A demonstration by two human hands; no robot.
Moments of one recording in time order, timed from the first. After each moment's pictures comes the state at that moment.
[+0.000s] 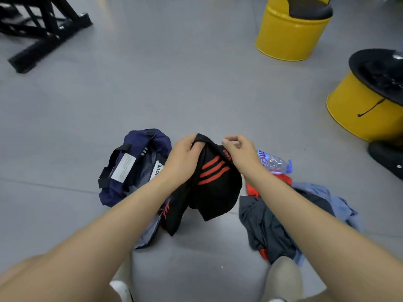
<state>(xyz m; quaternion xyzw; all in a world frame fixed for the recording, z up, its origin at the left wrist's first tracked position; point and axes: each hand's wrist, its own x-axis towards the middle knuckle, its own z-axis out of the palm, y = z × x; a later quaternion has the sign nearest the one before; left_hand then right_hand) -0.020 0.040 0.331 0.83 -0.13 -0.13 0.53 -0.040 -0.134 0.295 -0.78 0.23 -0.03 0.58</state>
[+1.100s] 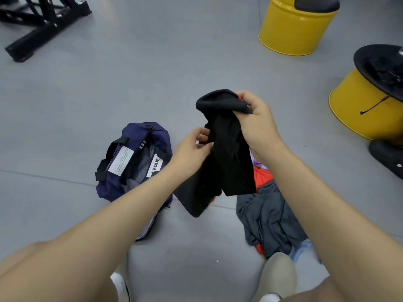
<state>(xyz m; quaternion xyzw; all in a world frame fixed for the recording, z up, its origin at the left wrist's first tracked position) -0.018 0.018 0.316 0.79 -0.09 -0.17 0.58 -0.040 -0.136 0.379 -0.73 0.04 -0.13 0.67</state>
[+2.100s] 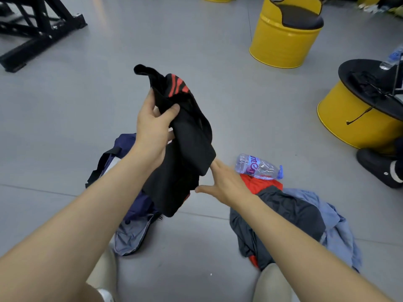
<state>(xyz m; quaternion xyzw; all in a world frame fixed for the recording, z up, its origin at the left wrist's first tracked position) 0.018 0.035 0.380 0.59 -0.04 -0.06 0.80 -0.069 -0.137 0.269 -0.96 -0.02 0.05 0.26</state>
